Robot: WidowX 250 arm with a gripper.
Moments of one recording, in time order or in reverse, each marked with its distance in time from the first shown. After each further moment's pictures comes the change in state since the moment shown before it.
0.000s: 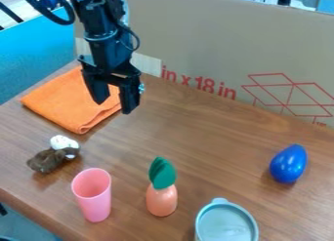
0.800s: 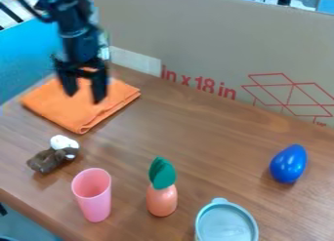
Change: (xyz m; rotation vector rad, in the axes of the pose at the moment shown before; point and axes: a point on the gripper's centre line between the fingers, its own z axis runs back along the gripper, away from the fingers) arm 0.012 0.059 -0.011 0.041 0.005 0.092
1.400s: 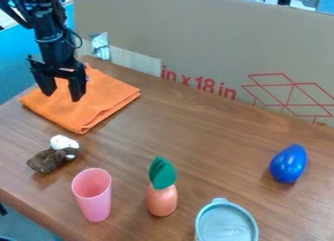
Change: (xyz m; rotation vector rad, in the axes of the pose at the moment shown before) arm -0.013 0.098 -0.020 0.063 -0.003 0.253
